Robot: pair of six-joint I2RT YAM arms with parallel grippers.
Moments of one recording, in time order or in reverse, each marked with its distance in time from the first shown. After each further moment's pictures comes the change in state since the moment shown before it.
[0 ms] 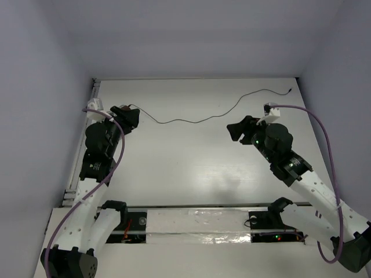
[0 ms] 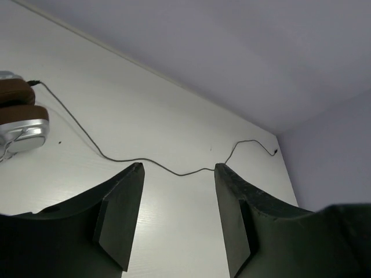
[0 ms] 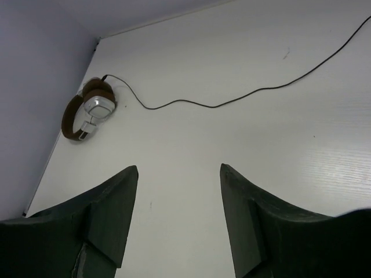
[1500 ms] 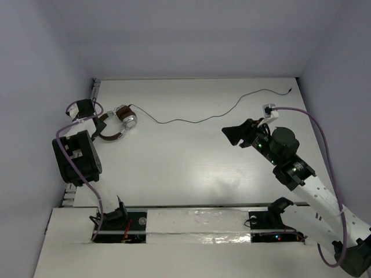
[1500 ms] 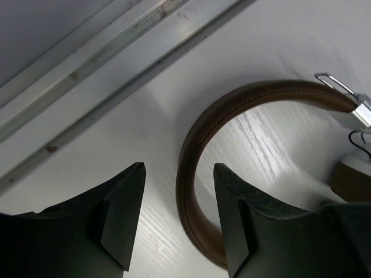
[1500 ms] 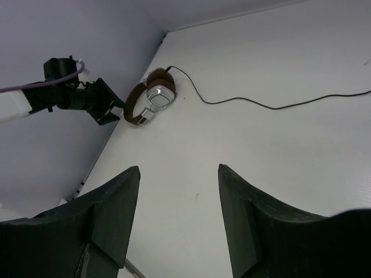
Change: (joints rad) left arm 0.437 0.987 0.409 -0.353 -0.329 0.087; right arm 0.000 -0.063 -0.032 0.089 -0.245 0.055
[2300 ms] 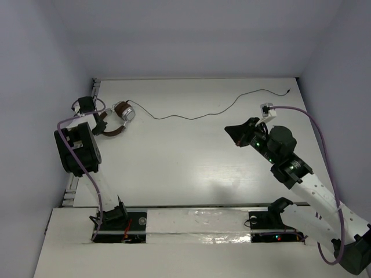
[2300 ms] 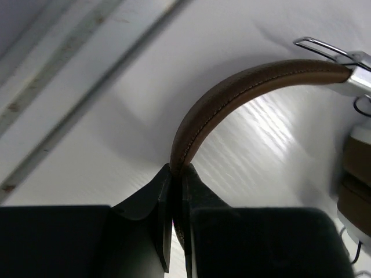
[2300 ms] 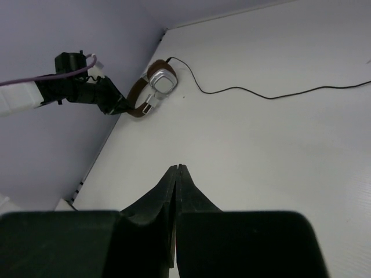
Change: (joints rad) left arm 0.007 0.172 0.124 0.017 0.101 0.103; right arm 0.000 0.026 -0.003 0.016 -0.002 0.002
